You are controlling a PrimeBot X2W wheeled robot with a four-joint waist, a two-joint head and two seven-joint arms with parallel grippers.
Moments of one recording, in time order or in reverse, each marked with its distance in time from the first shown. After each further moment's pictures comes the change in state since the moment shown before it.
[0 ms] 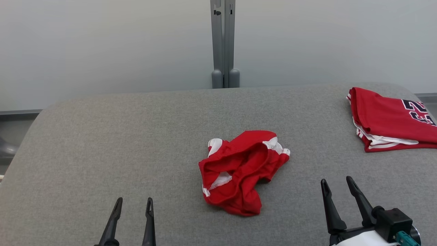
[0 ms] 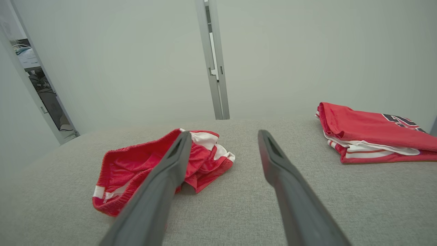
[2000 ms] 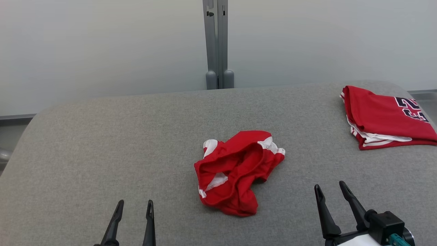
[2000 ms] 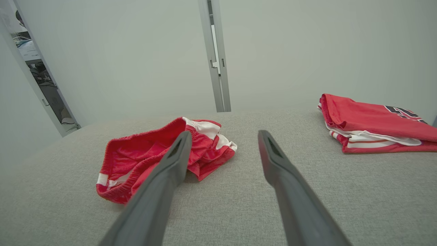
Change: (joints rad) left arm -0.001 -0.048 0.060 0.044 0.030 -0.073 0.000; right arm 0.006 -0.003 0.034 0.021 -0.008 0.000 0.000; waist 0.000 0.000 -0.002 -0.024
